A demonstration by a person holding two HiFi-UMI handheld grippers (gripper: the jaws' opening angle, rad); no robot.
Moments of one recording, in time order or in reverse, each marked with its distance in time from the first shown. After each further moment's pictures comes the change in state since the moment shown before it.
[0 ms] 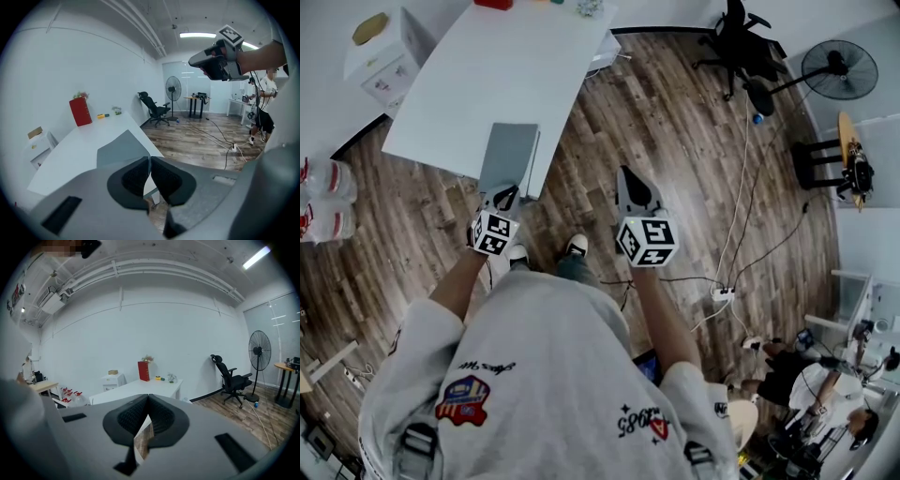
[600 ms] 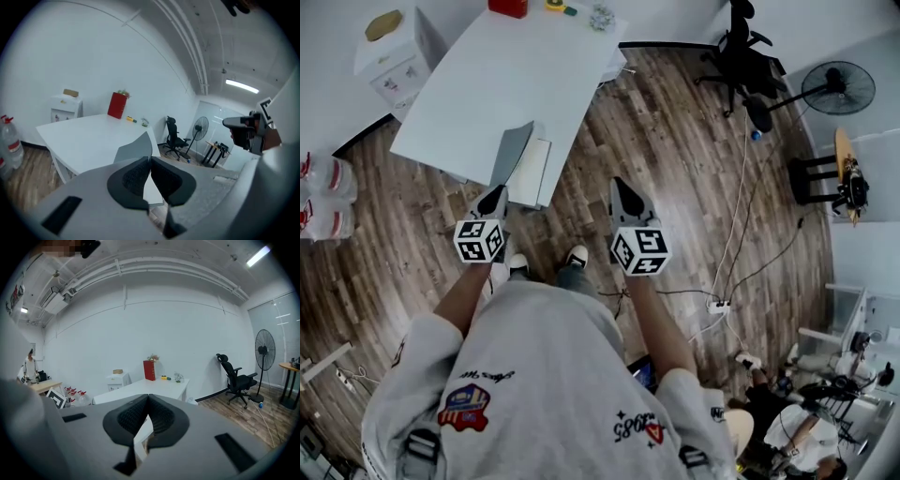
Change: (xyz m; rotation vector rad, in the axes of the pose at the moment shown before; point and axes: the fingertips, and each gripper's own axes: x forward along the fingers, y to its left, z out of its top) left arm -0.064 0.080 0.014 -0.602 -0.252 0.100; right arm 0.024 0.055 0.001 -0.010 0.011 0.042
